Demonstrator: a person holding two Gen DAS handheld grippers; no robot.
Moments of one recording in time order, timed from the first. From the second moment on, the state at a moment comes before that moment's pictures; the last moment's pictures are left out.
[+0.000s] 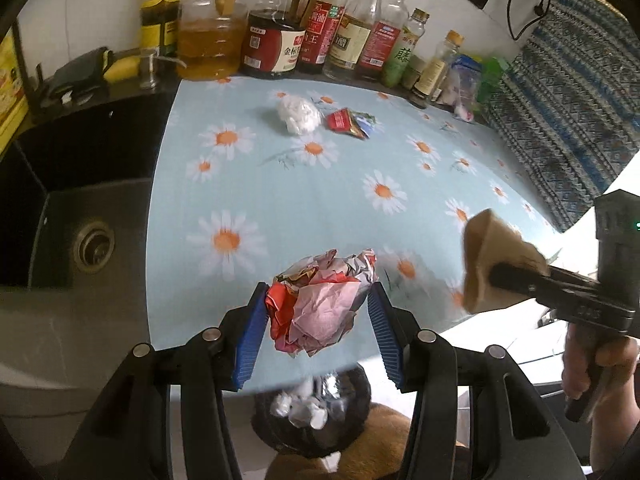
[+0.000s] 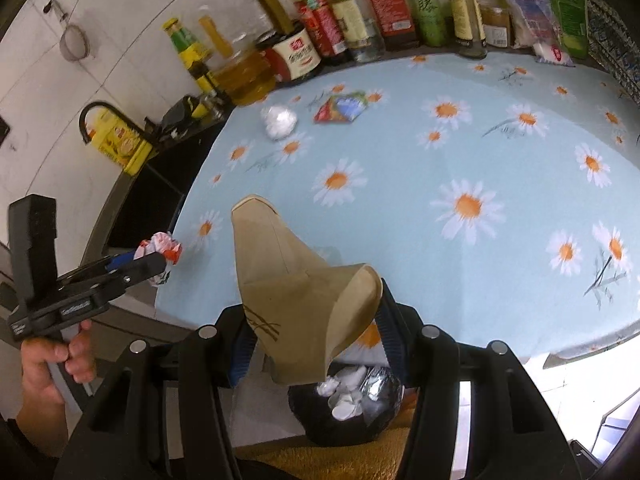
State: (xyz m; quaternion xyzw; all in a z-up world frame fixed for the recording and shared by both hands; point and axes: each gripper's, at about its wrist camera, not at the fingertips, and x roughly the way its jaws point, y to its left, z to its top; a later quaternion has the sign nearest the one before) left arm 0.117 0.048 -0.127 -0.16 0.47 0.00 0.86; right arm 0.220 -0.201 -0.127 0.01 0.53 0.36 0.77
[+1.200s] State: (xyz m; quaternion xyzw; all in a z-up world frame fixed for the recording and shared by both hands) left arm 0.028 0.004 -0.237 -0.21 0.58 -0.02 0.79; right arm 0.129 -0.198 -0.249 -0.01 0.65 0.33 0.68
